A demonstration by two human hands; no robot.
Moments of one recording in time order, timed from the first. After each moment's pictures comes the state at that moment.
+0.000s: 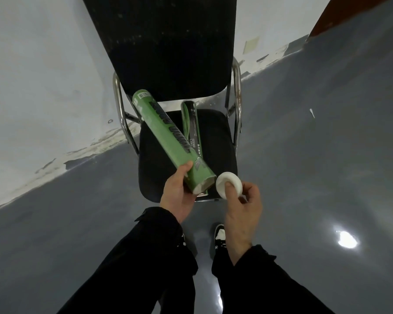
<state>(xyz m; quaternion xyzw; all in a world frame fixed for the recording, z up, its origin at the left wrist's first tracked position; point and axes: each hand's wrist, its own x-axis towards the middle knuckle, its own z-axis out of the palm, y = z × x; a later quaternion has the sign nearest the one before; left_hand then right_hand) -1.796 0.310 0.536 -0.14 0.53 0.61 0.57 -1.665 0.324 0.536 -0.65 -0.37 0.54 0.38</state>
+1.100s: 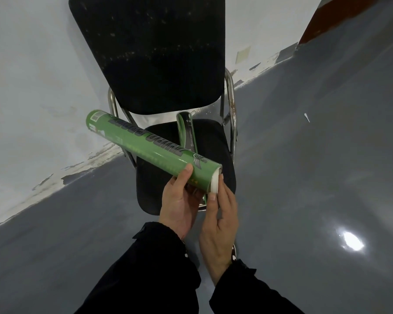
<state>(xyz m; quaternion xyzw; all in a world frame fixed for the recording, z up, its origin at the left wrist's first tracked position) -1.792 0.314 0.545 -0.05 0.50 0.65 0.57 -1.700 0.301 0.541 -0.57 -0.52 0.47 0.42</state>
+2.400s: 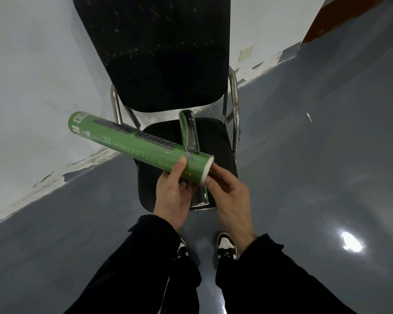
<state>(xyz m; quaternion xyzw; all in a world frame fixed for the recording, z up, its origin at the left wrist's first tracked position) -1.810 0.318 0.554 -0.06 0.53 0.68 0.51 -1.688 0.359 0.548 -0.47 -0.47 0.68 0.32</state>
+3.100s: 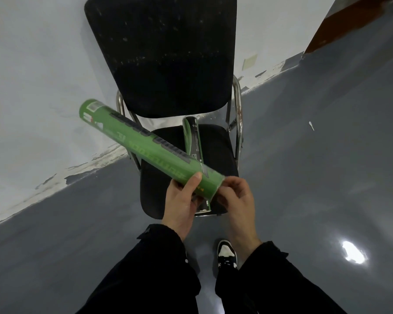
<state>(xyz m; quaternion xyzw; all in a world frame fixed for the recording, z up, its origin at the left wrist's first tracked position) -1.803 0.318 0.537 -0.03 0.56 0.65 0.52 -1.686 0.365 0.529 -0.53 -0.33 0.71 0.33</state>
